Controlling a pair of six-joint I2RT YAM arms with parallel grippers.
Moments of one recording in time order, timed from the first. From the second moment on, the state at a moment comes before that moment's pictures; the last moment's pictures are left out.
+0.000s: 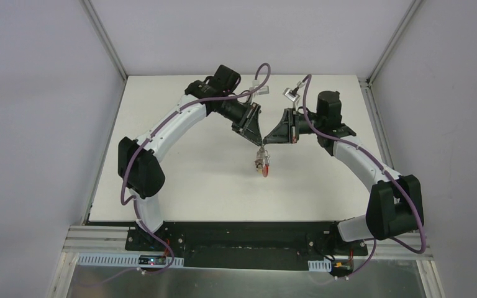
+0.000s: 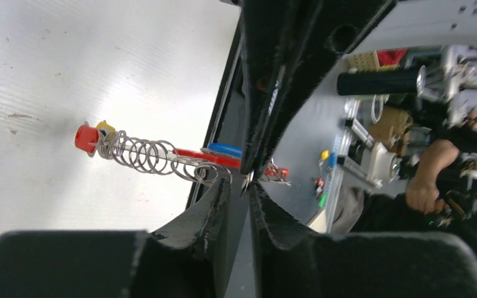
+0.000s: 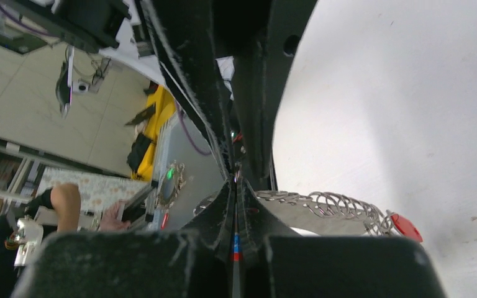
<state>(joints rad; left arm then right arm) -0.60 1.87 1.88 -1.01 0.97 -0.08 0.31 1.42 0.99 0.08 -1.34 0.51</state>
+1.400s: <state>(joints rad) -0.57 1.78 1.75 -0.71 1.01 -0.26 0.24 1.43 0.93 0.37 -1.26 0.76</state>
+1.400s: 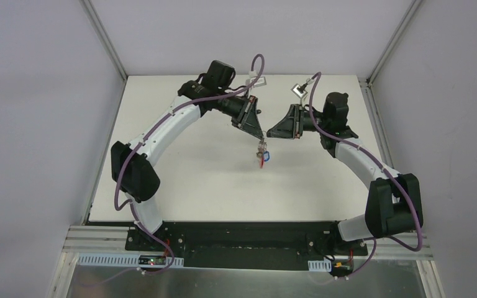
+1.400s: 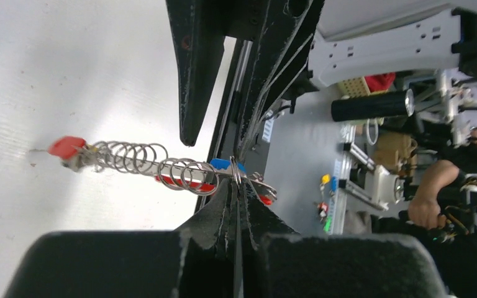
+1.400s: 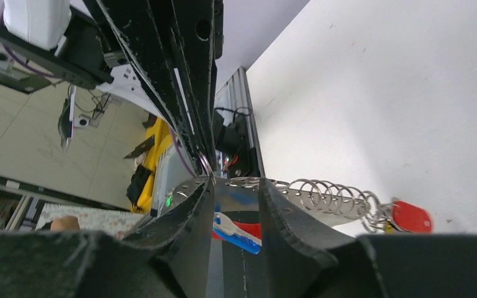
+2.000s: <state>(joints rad) -0.65 1.88 1.92 -1.17 0.93 0.08 0.32 1.43 0.93 0.29 -1.35 0.67</state>
